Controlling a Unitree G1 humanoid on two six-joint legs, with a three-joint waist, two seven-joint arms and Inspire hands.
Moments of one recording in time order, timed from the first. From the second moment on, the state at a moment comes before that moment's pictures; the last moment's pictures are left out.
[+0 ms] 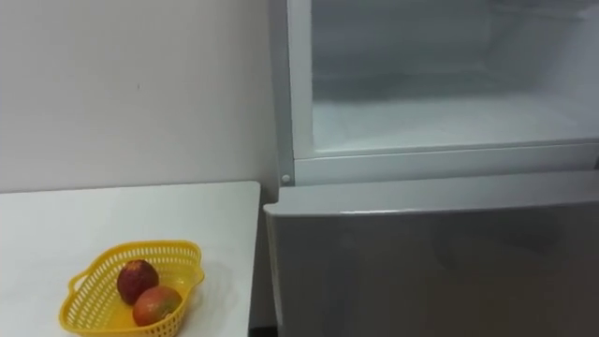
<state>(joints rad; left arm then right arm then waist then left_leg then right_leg) 0.35 0.22 0.03 1.12 0.15 0.00 -0.14 0.33 -0.30 -0.15 0.03 0.19 -0.25 -0.62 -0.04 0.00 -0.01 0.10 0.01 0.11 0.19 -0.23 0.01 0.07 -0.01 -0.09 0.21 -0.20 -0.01</state>
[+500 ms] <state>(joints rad) 0.37 0.22 0.06 1.10 0.11 -0.01 -0.09 0.33 -0.28 -0.29 0.13 0.91 -0.25 -0.73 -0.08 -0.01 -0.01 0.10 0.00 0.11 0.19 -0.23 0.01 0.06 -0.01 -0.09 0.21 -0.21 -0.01</state>
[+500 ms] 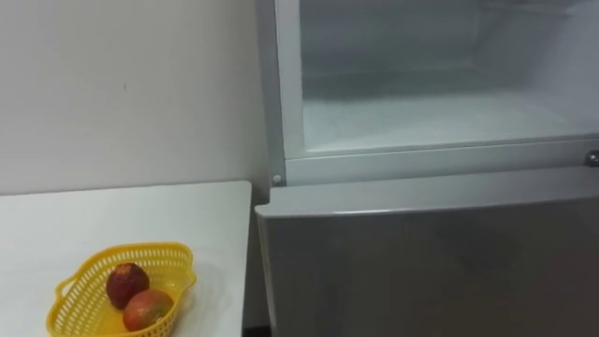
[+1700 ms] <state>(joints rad) 0.42 0.23 0.23 1.03 0.11 -0.05 -0.12 0.20 -0.33 -0.66 -0.12 1.33 -0.30 -0.54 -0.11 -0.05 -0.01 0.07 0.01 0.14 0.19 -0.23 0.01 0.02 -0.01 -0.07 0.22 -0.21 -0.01</state>
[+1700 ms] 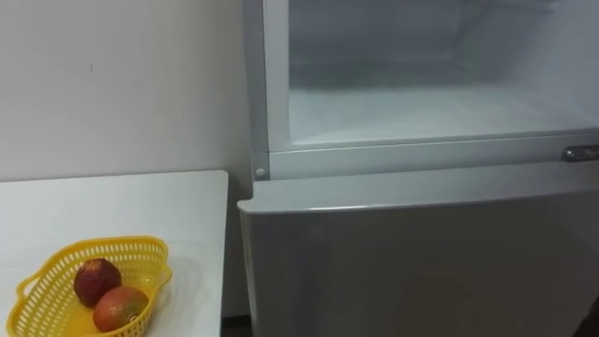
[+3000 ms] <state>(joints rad) 0.41 0.22 0.23 1.08 0.15 -0.05 -0.12 0.06 -0.34 -0.62 -0.25 1.07 -0.29 -0.48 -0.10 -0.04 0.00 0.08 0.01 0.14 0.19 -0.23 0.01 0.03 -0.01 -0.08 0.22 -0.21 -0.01</state>
